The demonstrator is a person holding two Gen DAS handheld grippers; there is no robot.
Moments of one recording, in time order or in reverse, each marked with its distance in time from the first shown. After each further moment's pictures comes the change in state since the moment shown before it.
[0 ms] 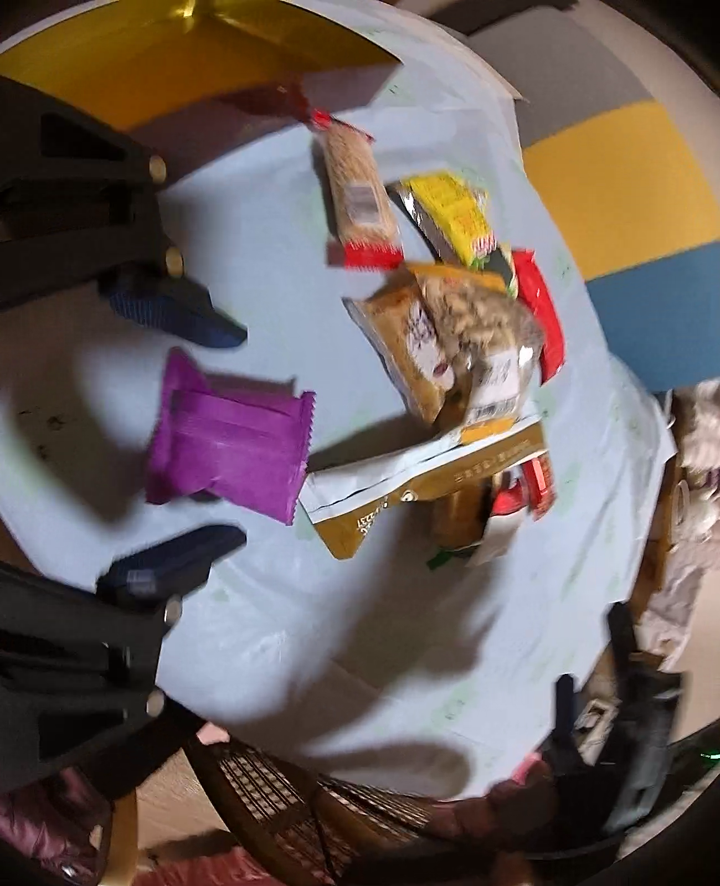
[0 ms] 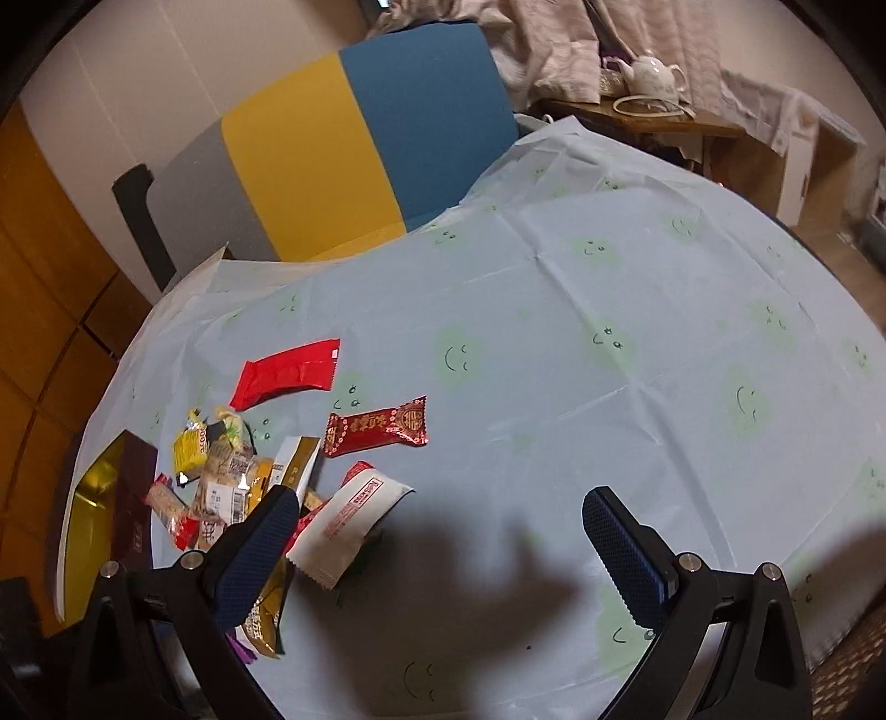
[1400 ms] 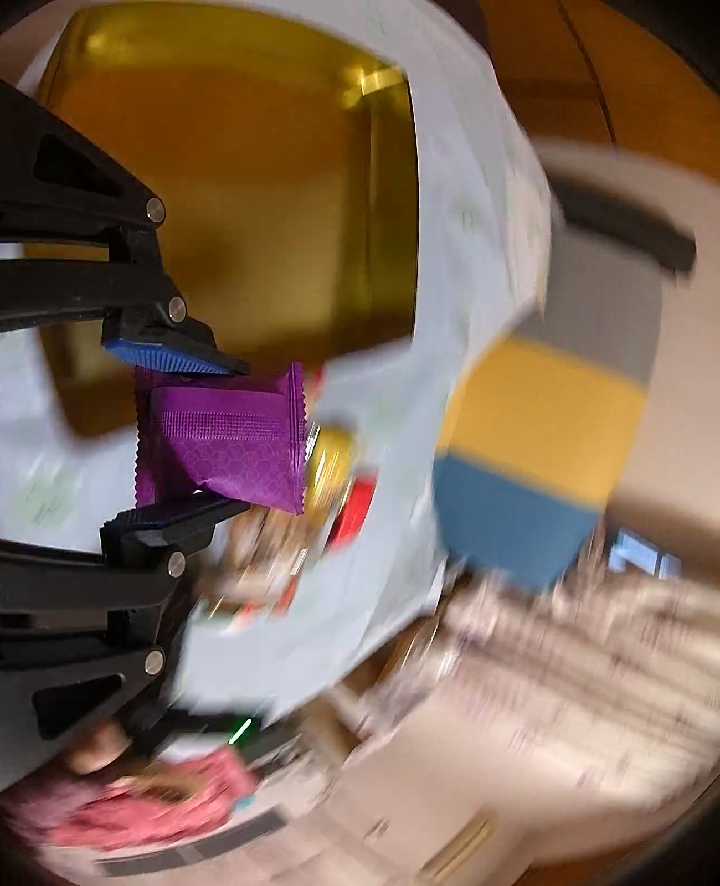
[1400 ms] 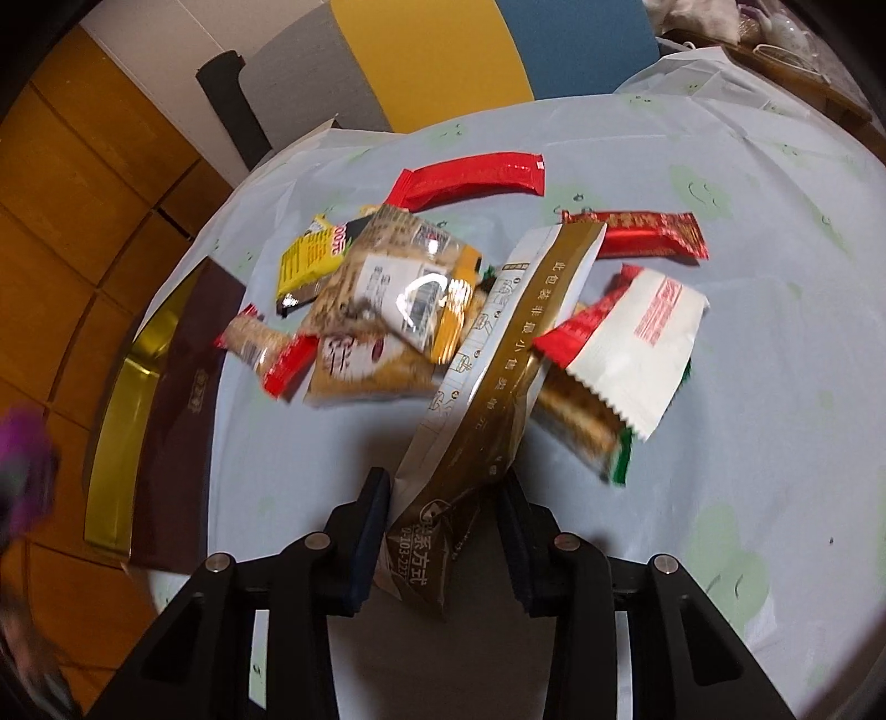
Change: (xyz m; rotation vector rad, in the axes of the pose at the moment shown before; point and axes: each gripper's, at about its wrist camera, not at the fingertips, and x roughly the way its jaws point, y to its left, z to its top) left arm -0.123 0.157 -0.085 -0.678 -0.438 -0.025; right arm 0.075 0.103 -0.095 -0.167 0.221 0.193
